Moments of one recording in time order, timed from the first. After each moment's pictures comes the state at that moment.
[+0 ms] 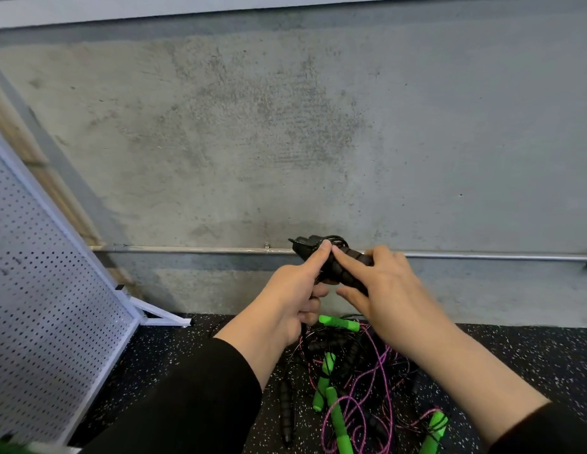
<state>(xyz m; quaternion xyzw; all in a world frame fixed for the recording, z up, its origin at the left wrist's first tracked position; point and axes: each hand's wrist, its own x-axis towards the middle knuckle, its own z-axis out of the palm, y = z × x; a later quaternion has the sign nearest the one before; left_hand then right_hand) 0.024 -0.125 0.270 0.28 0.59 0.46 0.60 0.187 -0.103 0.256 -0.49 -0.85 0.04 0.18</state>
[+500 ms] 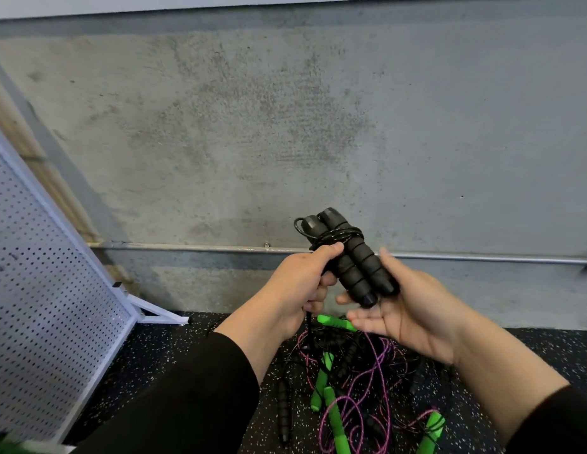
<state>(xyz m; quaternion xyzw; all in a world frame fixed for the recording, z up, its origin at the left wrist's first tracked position) 0.022 -0.117 0.272 0.37 0.55 0.45 0.60 0.196 -0.104 0.273 -0.39 -0.36 0.79 0.30</state>
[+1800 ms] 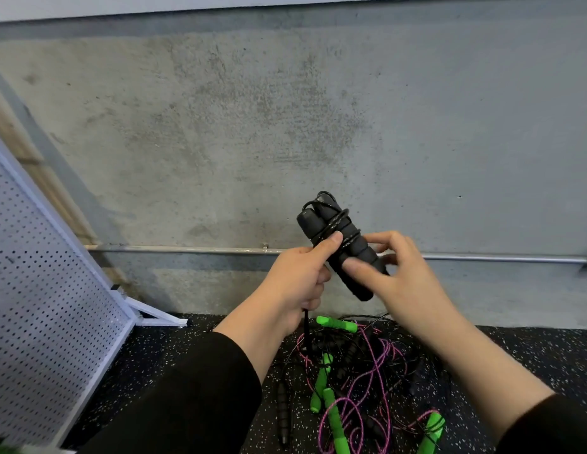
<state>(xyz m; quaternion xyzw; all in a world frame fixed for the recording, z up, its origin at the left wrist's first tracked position) 0.022 -0.112 0.275 0.38 0.55 0.47 0.58 0.188 -0.096 0.267 -0.49 -0.68 0.35 0.42</state>
